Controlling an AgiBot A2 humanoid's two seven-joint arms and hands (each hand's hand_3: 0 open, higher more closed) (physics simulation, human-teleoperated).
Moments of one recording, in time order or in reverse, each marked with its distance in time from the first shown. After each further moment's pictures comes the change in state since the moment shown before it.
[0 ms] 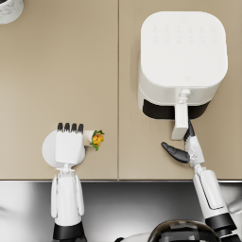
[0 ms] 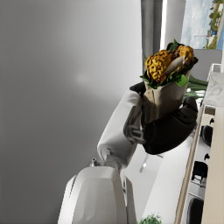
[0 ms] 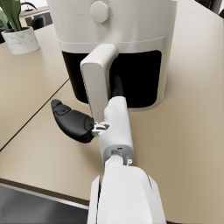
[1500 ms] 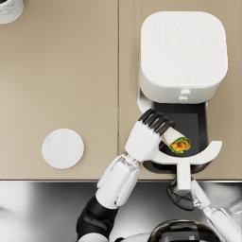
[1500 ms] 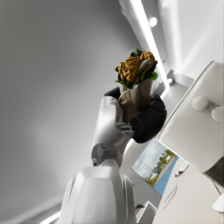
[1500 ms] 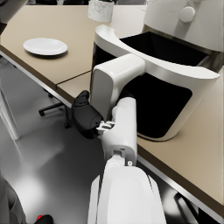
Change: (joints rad) left arm 0.374 0.308 0.543 0.019 -0.390 0.364 0.179; right arm -0.386 0.496 0.279 0.625 0.003 -0.146 -0.004
